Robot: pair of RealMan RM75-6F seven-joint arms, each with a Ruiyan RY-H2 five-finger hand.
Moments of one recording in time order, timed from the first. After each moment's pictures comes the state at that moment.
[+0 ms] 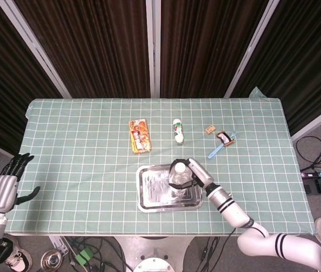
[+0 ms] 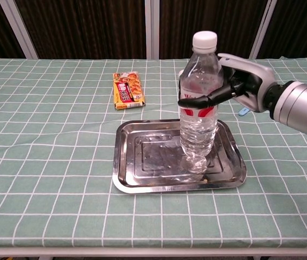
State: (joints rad) left arm -0.16 -1.28 -0.05 -1.37 1.50 1.45 -0.25; right arm 0.67 -1.60 0.20 -1.46 -1.38 0.88 0.73
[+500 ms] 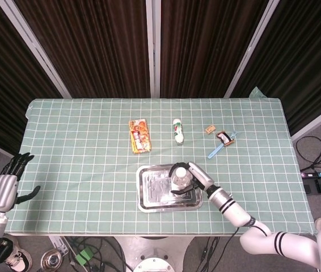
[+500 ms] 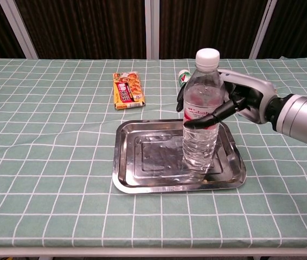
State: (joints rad) left arm -0.17 -1.30 -0.05 -1.34 1.50 1.45 -0.27; right arm 0.68 -1.59 0.13 -1.38 -1.48 0.88 0.87
